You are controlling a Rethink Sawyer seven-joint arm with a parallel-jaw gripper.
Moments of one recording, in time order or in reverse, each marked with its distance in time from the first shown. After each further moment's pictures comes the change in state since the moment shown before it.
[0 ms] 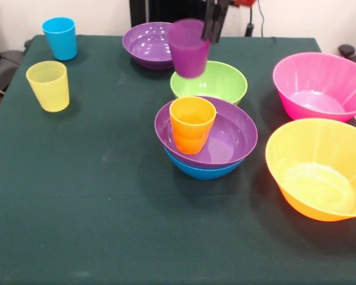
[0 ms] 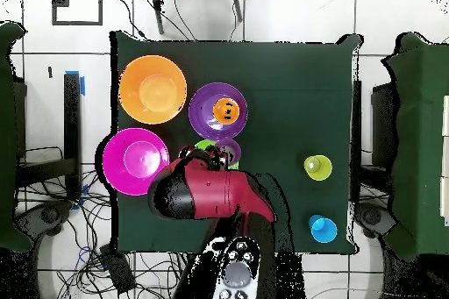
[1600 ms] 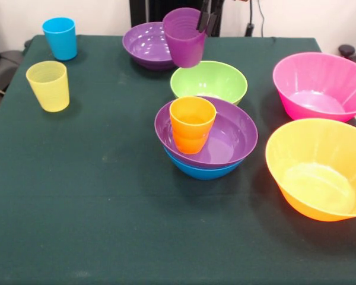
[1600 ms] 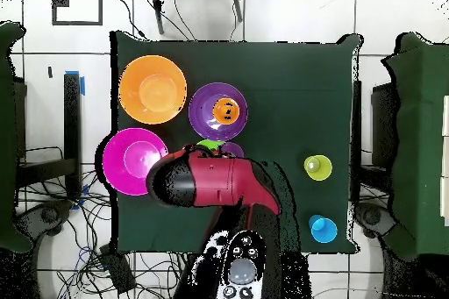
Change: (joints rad) arm -0.009 0.025 0.005 -0.069 0.018 0.174 0.000
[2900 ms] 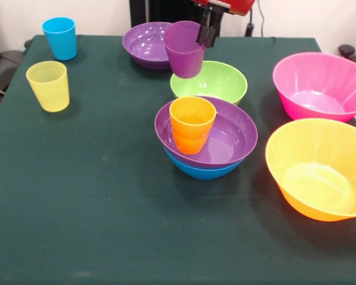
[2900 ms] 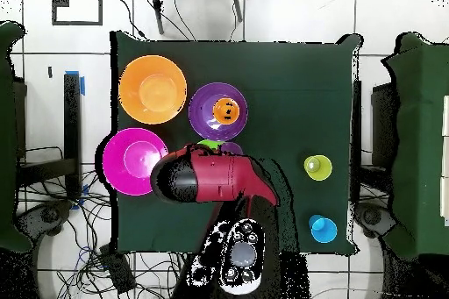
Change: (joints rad) arm -0.007 0.047 0.009 -0.008 0.003 -0.032 0.000
